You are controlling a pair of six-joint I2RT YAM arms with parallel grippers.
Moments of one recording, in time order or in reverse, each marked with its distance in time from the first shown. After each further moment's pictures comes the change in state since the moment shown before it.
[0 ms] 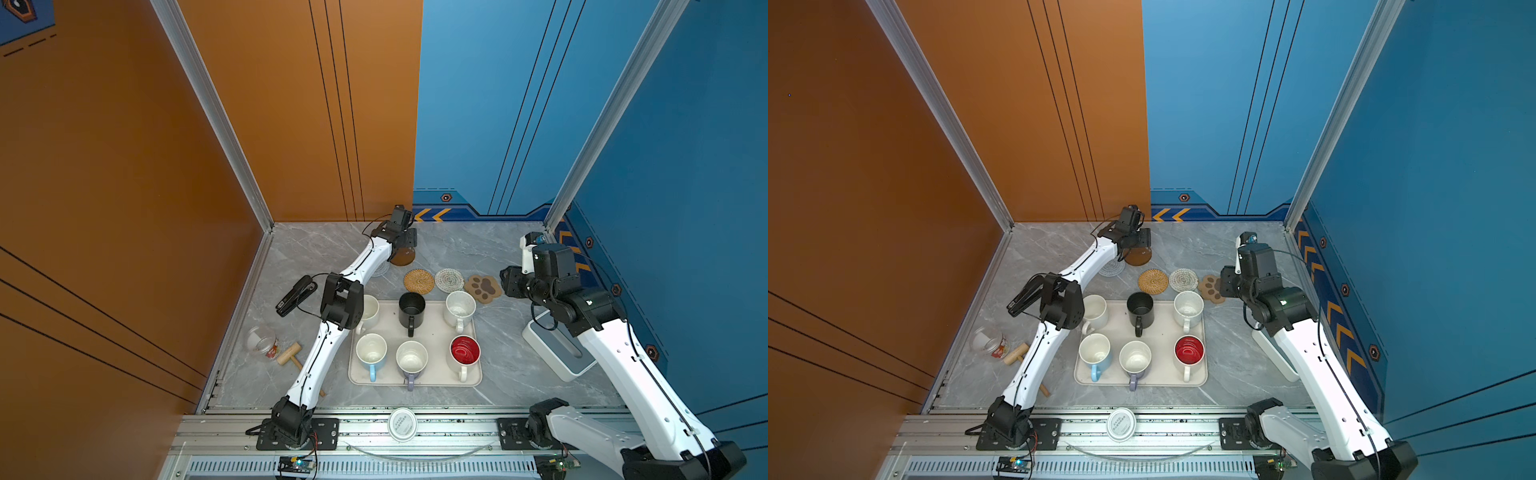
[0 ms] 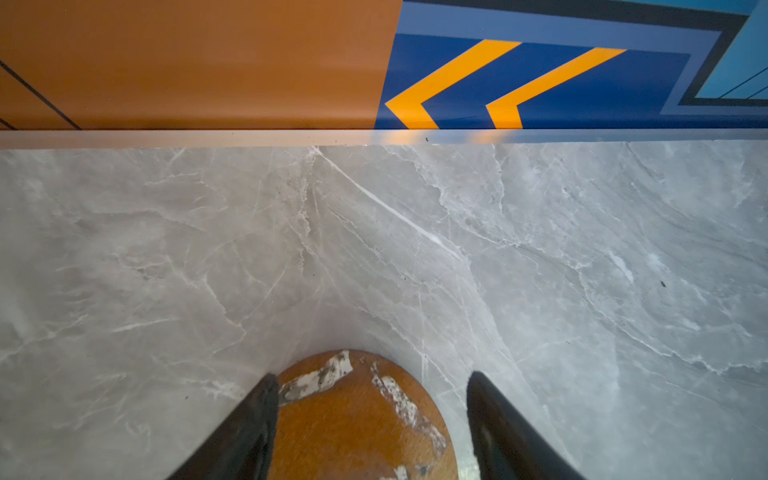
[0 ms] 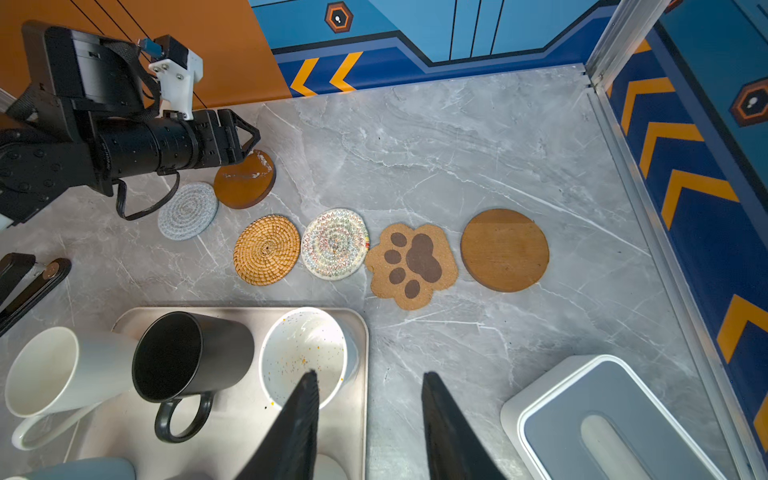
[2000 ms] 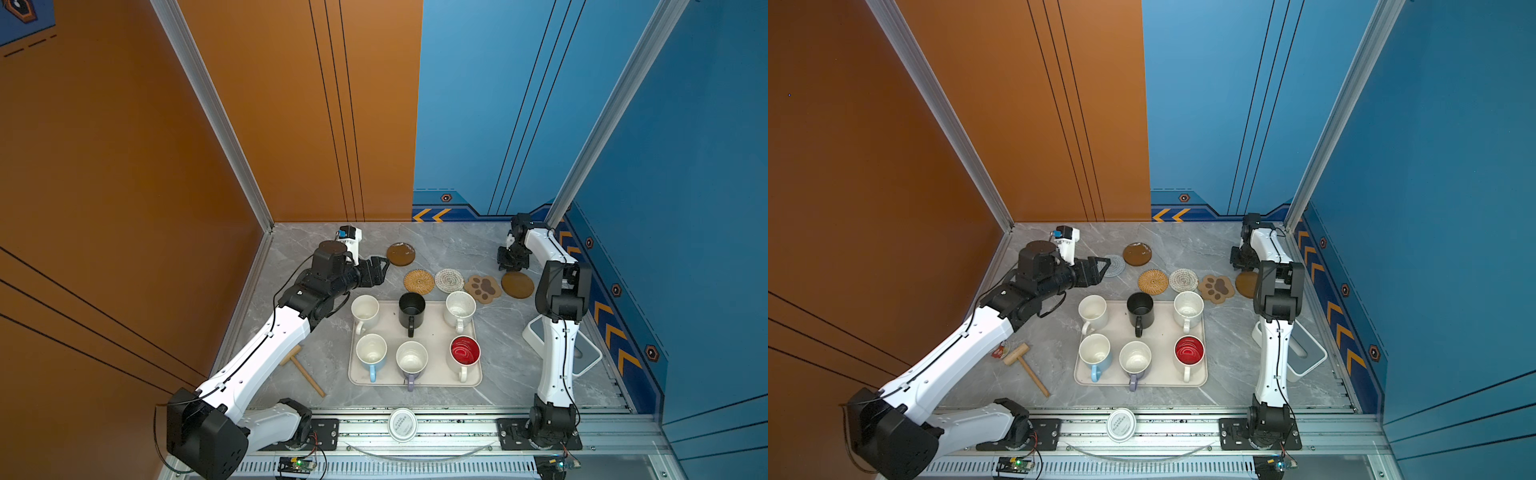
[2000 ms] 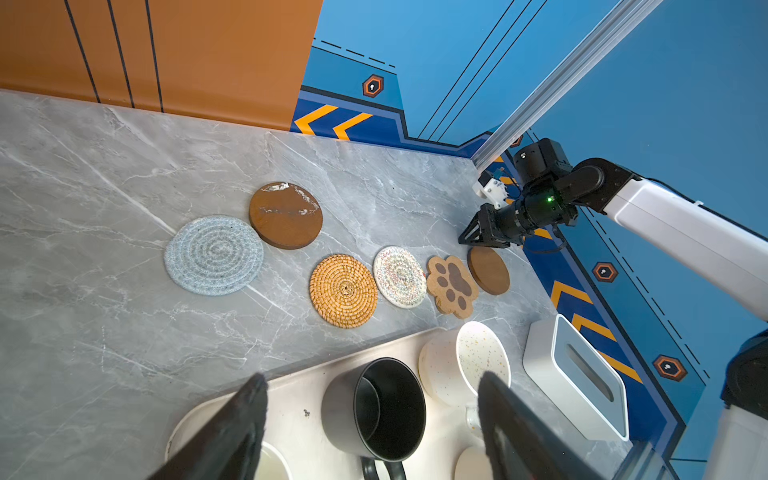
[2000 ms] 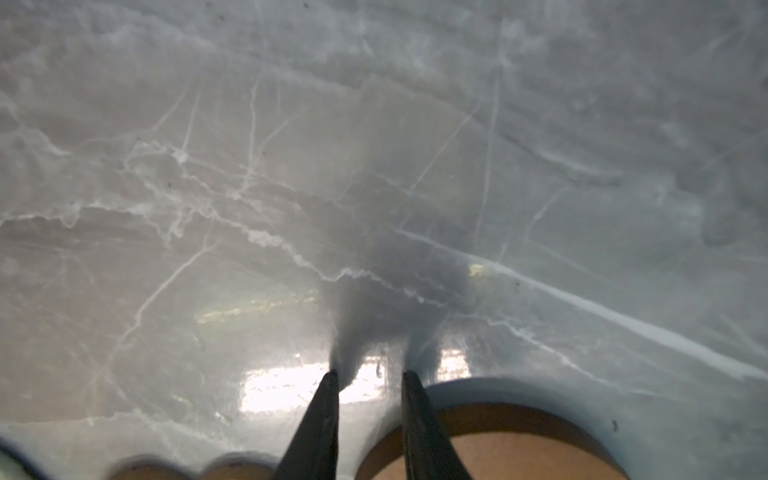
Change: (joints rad) left arm 0.007 -1.530 -1.531 0.304 0.269 -0.109; right arm -0.378 1.356 0.871 -0.163 -0.180 -0.161
